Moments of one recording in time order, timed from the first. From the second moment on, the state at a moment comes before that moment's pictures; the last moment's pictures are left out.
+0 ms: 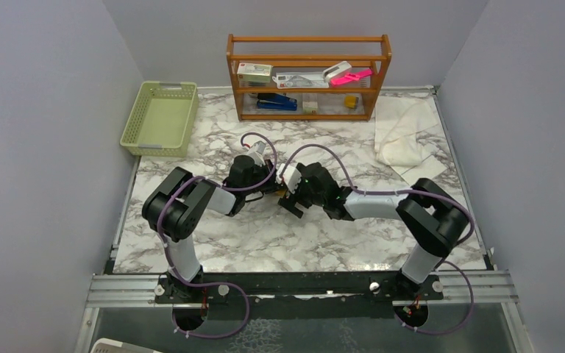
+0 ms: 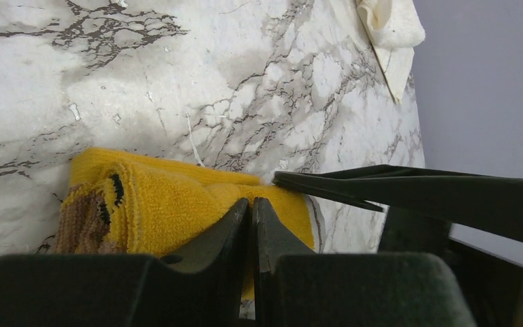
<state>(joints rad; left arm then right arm) -0.49 1.82 0.61 0.80 0.38 -0.83 0.84 1.67 0.80 0.28 -0.04 -0.35</state>
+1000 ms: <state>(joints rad) -0.28 1.60 0.85 0.27 0.33 -0.78 0.73 1.84 1.03 0.10 -0.23 -0.15</state>
